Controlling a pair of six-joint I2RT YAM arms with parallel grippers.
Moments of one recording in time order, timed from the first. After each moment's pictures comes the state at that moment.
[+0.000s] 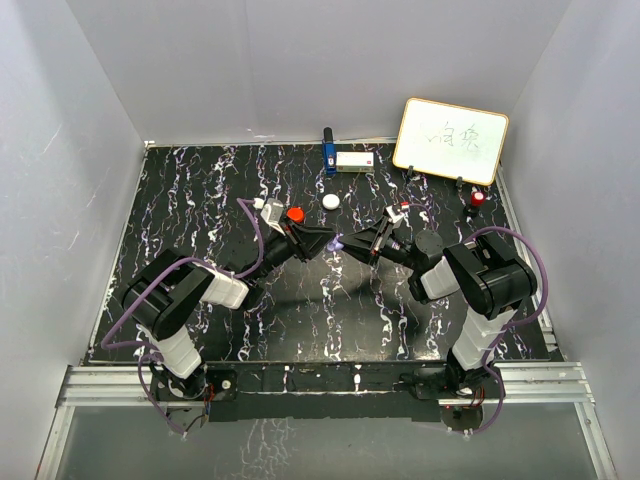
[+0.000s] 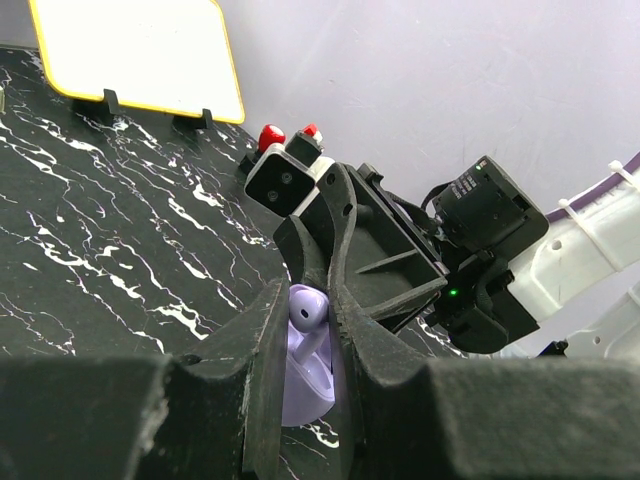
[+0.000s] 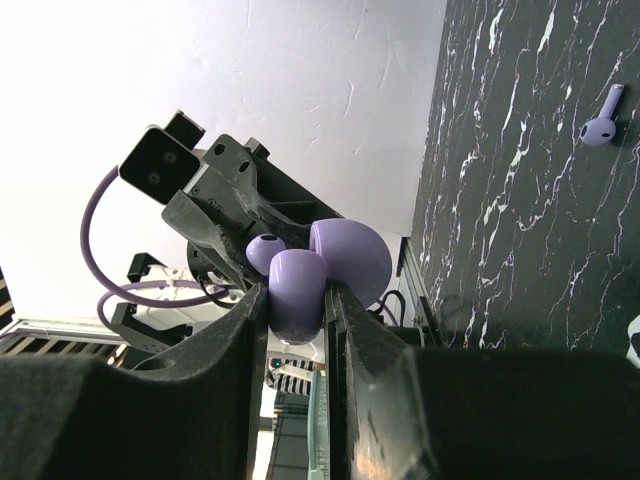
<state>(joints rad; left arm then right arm) -0.64 1.71 0.50 1.45 0.35 -0.68 0.33 1.79 0.44 1.49 -0.77 1.62</state>
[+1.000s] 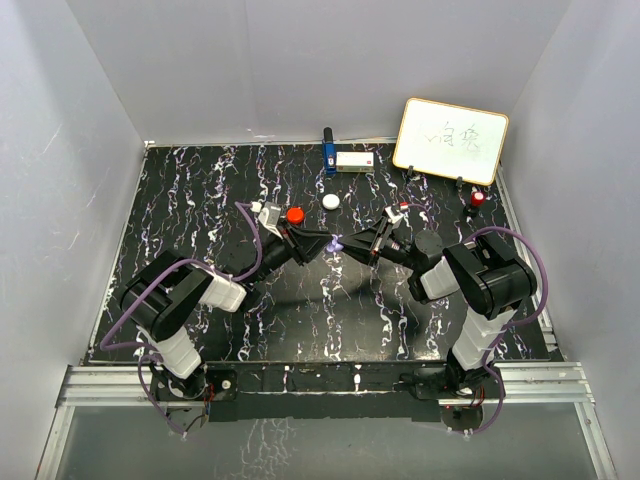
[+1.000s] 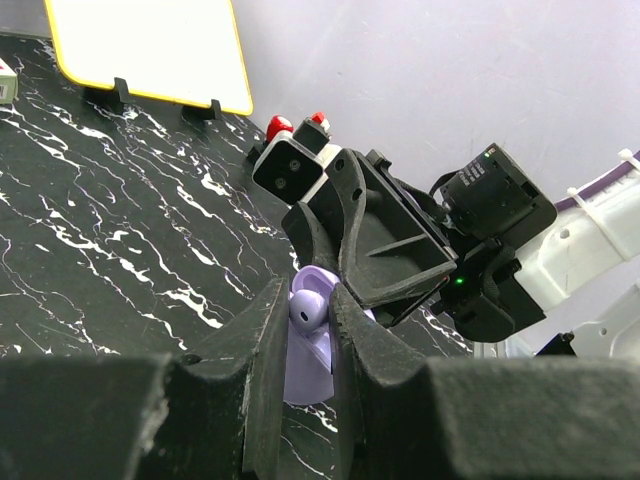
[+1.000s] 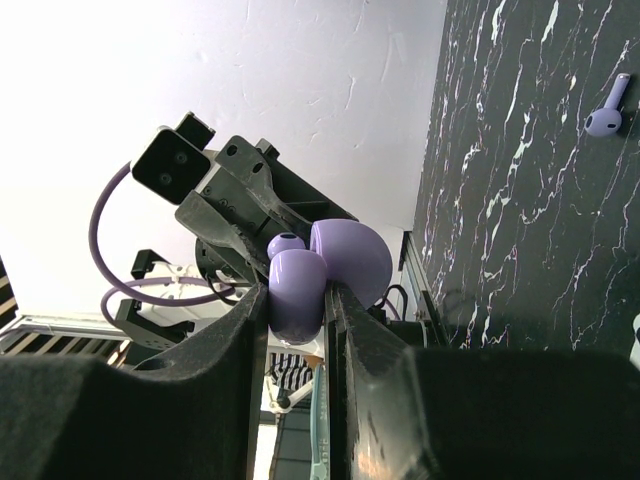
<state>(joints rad) -0.64 1.70 0.47 1.46 0.35 -0.67 0.33 1.79 0.44 1.49 -0.78 1.63</state>
